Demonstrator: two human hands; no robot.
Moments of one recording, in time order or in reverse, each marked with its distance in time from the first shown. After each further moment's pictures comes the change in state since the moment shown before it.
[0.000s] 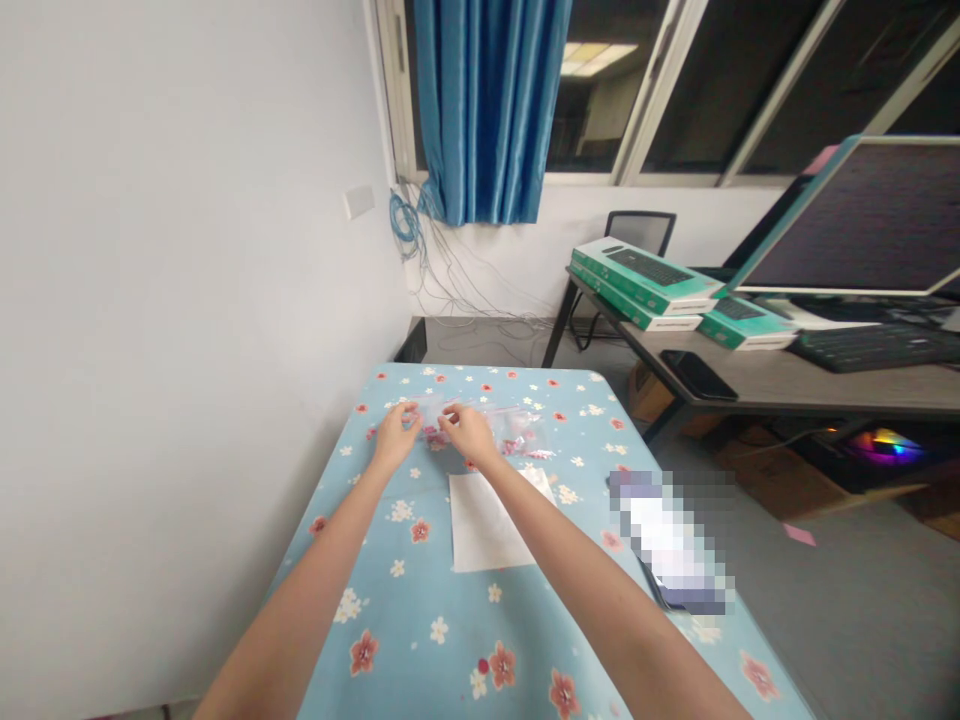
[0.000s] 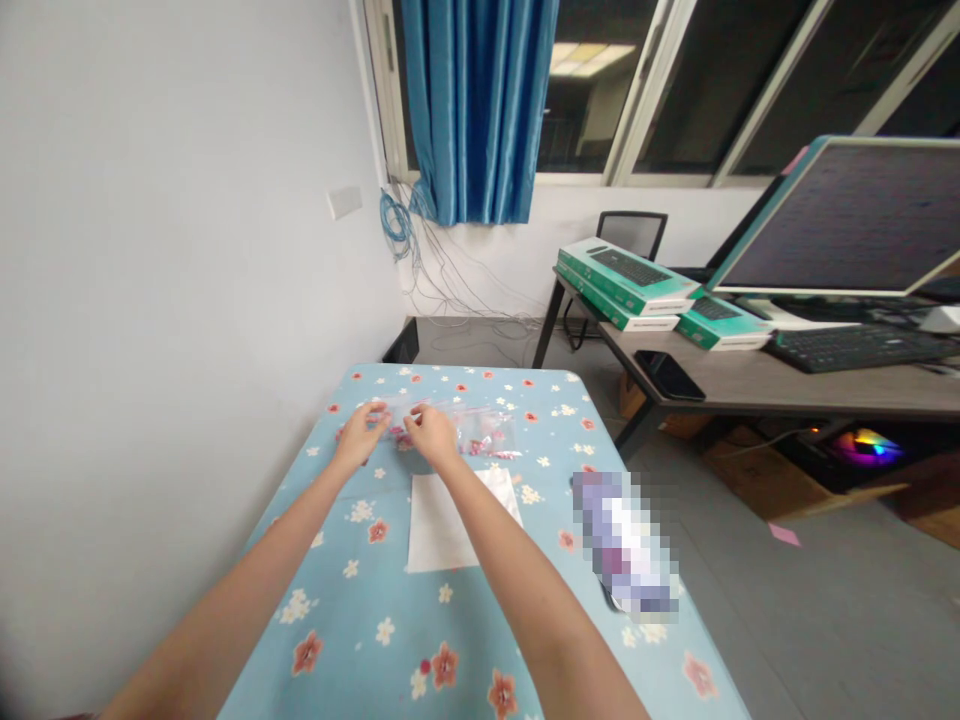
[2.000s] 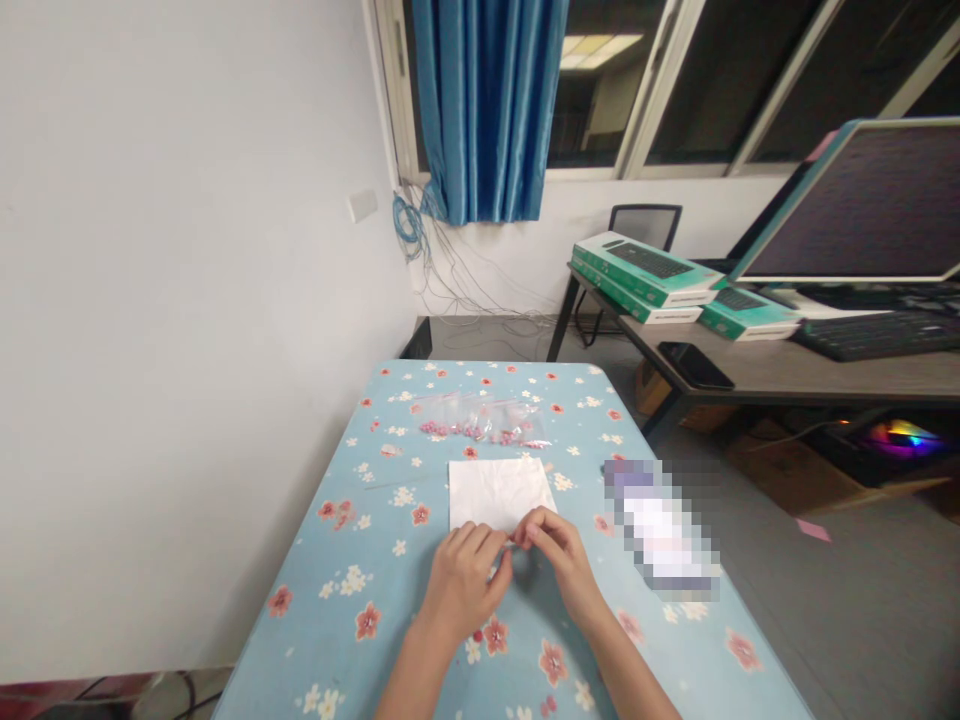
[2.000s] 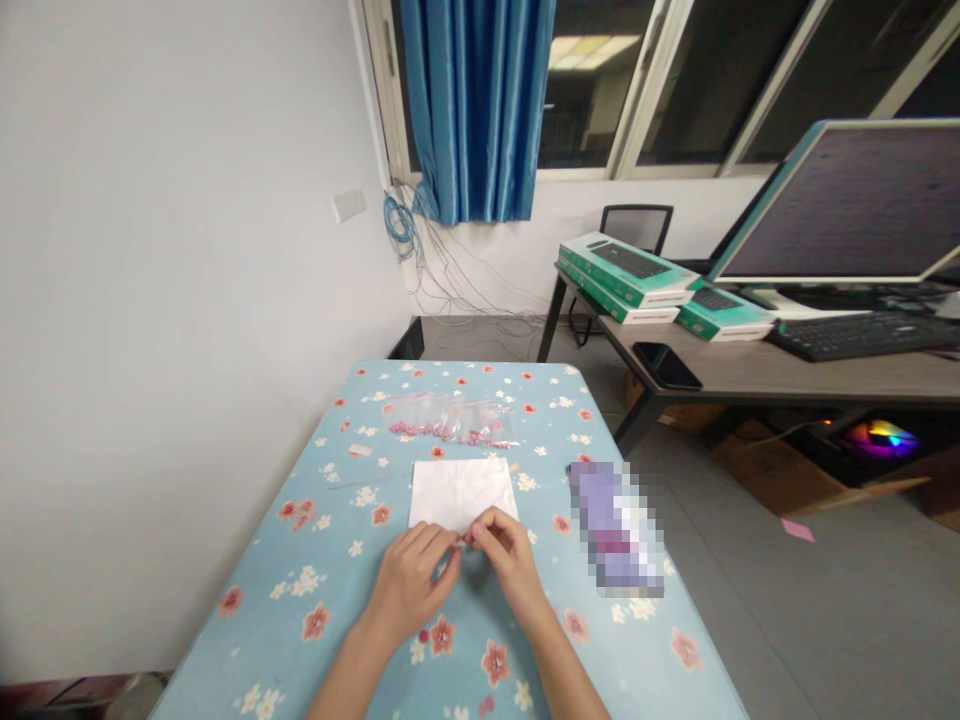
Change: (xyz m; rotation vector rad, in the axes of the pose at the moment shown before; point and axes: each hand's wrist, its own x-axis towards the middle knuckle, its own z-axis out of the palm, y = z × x) left_hand -0.212 0.071 0.028 0.497 -0.329 0.618; right_hand -0.195 0.053 -0.059 0.819 0.016 0.045
